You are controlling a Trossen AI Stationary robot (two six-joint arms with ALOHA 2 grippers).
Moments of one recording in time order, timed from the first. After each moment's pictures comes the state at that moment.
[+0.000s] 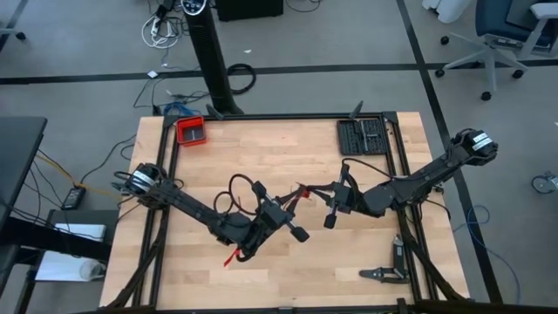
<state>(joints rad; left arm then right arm) -0.46 1.89 1.38 0.94 -1.18 0.54 0.46 1.22 0.65 0.48 0.81 -0.17</state>
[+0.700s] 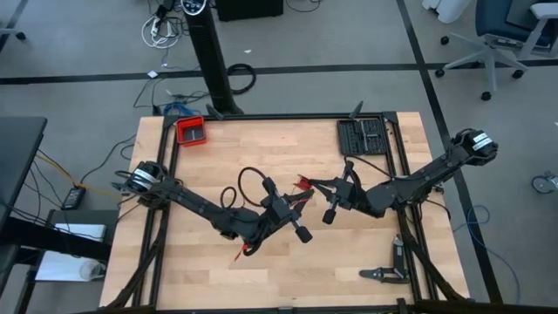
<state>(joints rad) -0.42 1.89 1.38 0.84 -1.00 0.28 0.46 1.22 0.65 0.54 0.90 -0.17</state>
